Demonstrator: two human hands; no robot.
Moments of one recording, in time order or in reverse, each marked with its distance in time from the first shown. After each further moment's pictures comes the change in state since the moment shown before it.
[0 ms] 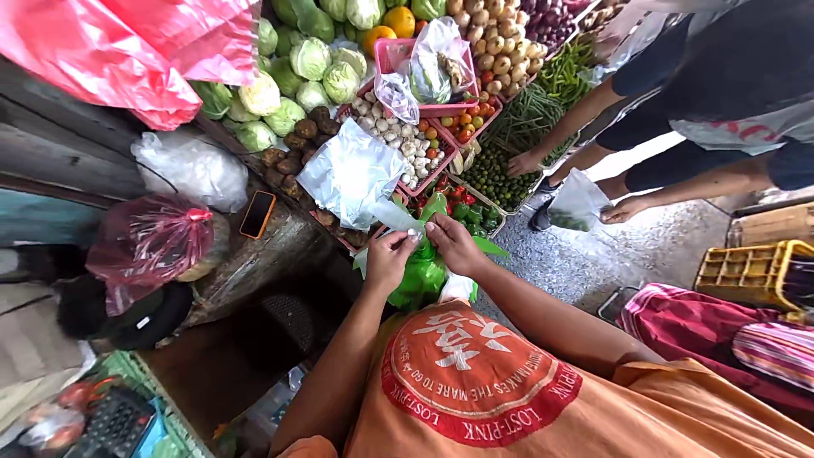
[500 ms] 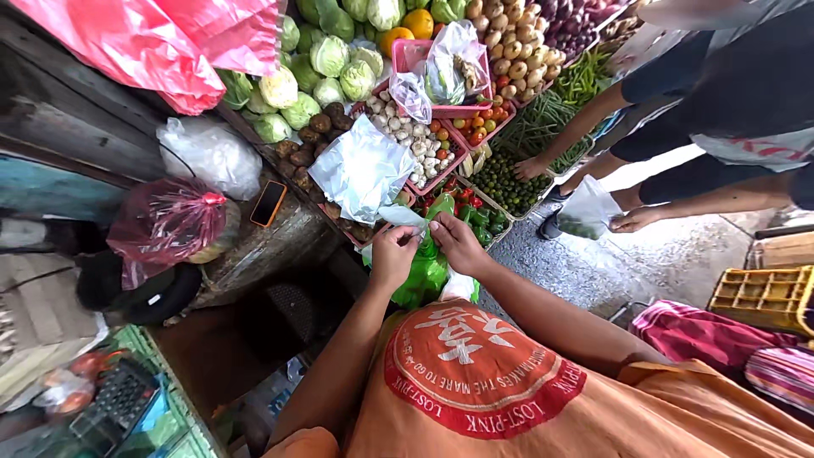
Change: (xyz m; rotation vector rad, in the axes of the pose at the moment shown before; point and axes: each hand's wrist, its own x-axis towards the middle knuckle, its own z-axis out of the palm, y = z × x) left_hand -0.010 0.008 0.005 0.170 0.053 0.009; right_hand -0.005 0.002 0.003 -0.016 -0.028 -0.034
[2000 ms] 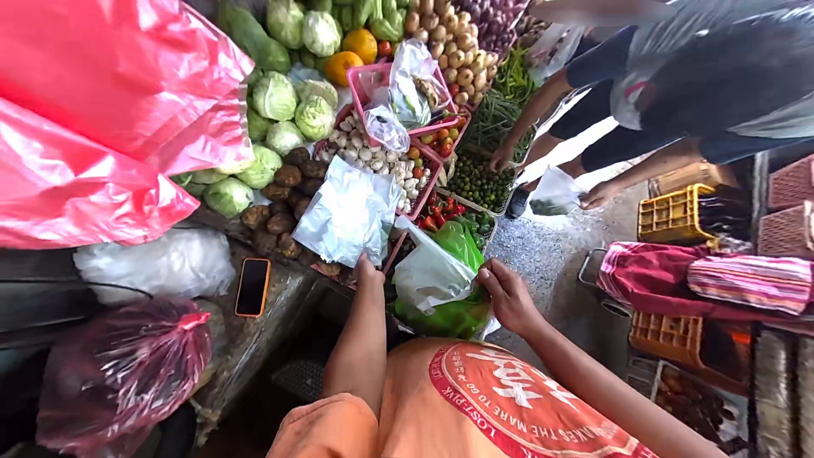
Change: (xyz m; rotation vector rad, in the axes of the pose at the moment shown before) left_hand 0.176 -0.197 -0.019 -0.687 0.441 -1.080; right_hand 0.000 -0.022 0.038 -0.084 0.473 0.246
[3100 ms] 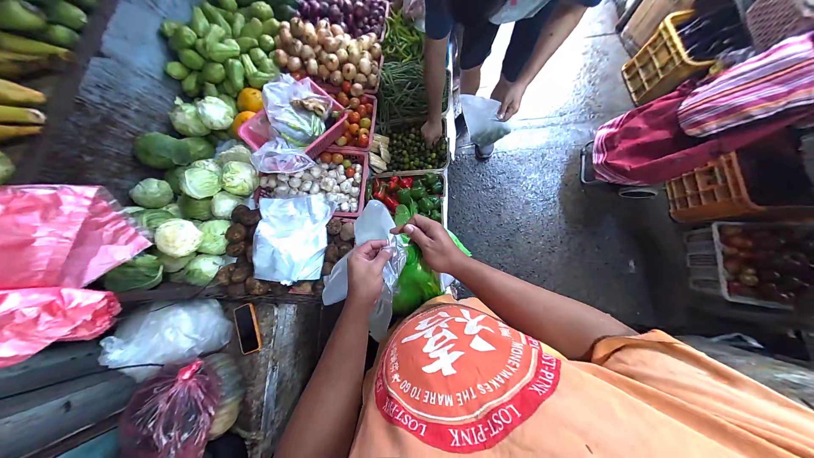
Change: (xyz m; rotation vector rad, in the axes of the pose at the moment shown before) left_hand -0.270 -0.091 0.006 0.849 -0.948 0.784; right_hand -0.056 0.083 -0.071 0.437 0.126 -0.121
